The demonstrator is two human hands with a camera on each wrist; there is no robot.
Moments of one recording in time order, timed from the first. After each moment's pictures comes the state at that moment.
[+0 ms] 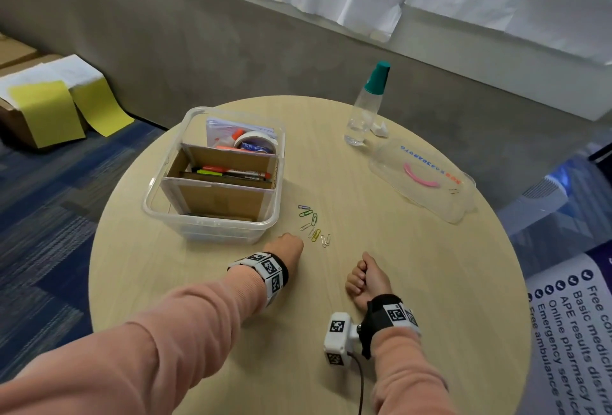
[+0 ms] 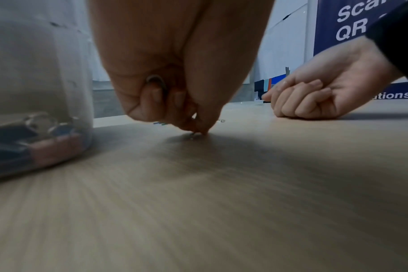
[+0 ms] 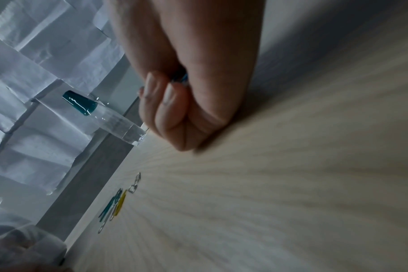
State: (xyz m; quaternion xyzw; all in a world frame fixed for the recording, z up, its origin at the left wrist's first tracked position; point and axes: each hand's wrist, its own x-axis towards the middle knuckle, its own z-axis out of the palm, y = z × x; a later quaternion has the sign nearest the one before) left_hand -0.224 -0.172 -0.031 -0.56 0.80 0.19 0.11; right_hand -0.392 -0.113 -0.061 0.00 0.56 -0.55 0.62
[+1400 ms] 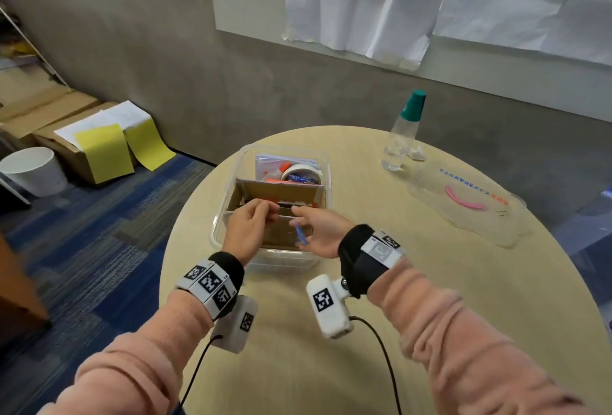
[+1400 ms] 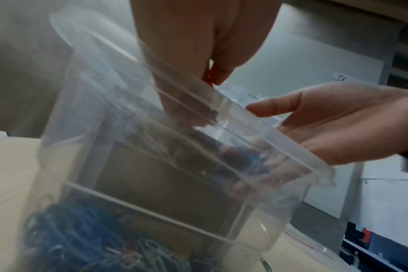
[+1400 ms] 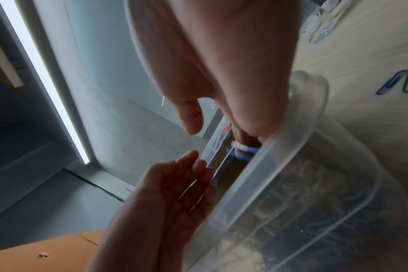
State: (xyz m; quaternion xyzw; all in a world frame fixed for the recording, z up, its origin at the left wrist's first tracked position) left_hand -0.083 -0.198 0.043 -0.57 0.51 0.43 -0.49; right_hand -0.222 -0.196 0.085 -0.28 0.53 -0.30 0.75
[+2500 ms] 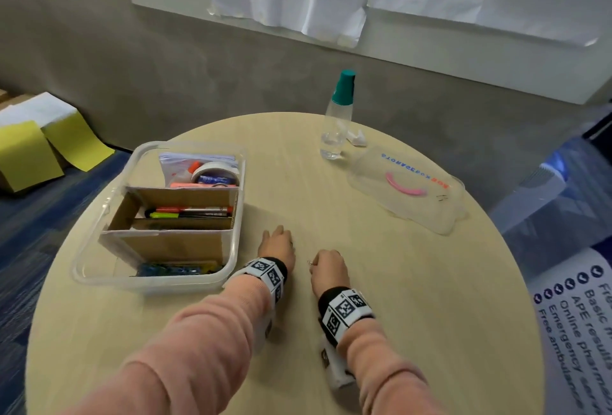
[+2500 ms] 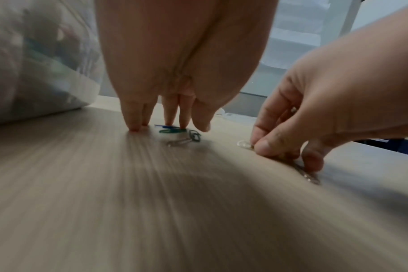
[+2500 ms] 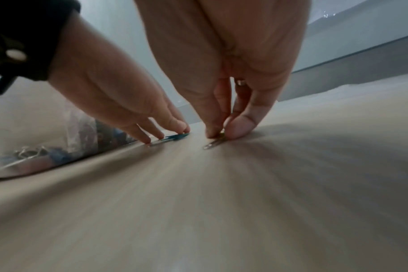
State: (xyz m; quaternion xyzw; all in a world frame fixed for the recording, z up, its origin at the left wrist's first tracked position) left_hand -0.275 -0.242 -0.038 -0.62 0.75 0.25 -0.01; right_hand -0.370 -0.183 -0.047 -0.54 0.81 -0.10 0.23
